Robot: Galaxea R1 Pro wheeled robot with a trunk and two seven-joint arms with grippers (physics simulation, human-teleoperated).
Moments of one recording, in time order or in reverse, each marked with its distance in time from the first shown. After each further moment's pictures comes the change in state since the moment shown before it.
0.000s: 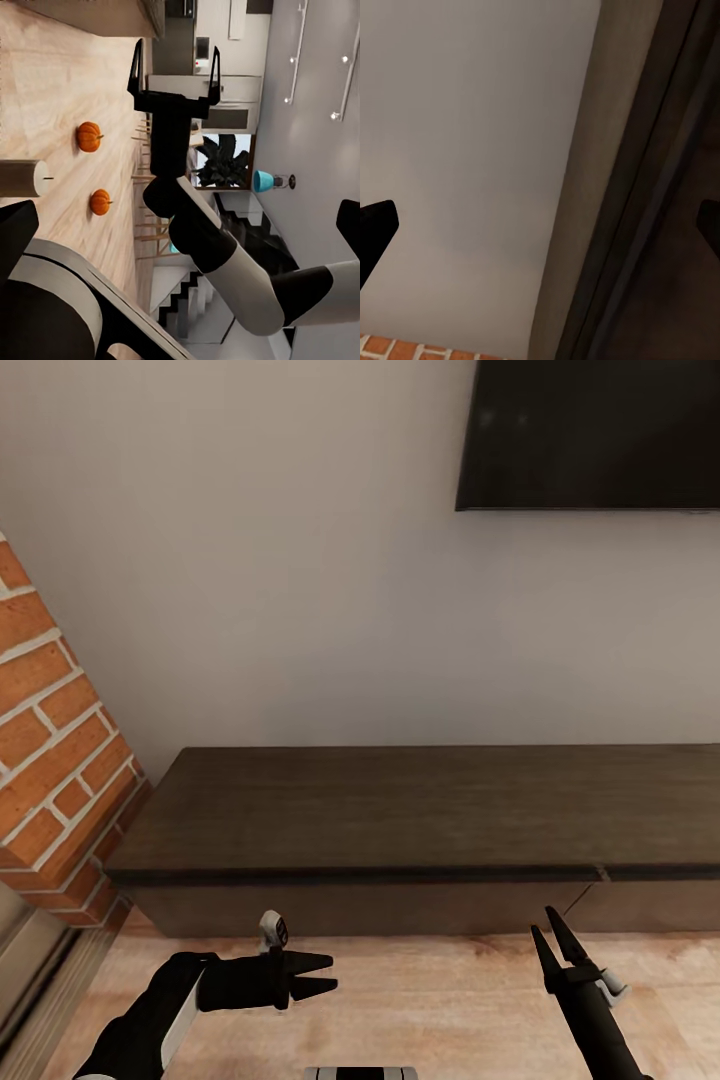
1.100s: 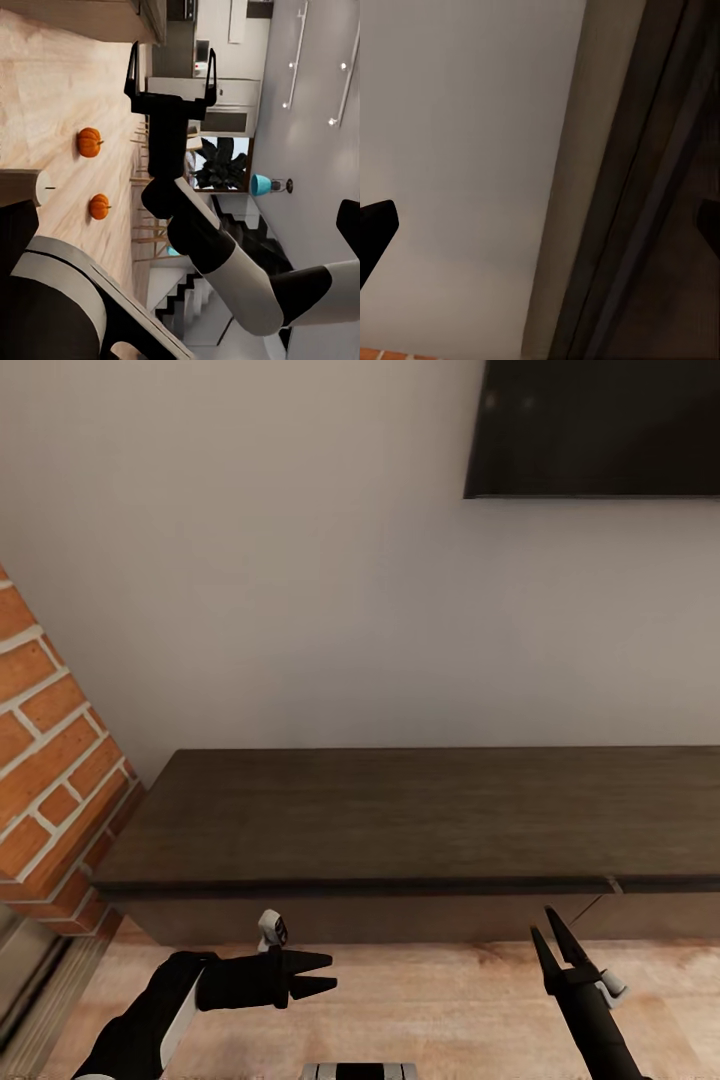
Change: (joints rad) left arm 0.000 0.002 0.002 -0.003 0.000 0.000 -0.004; right arm 0.000 0.000 0.000 0.007 -0.001 0.003 0.000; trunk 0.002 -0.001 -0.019
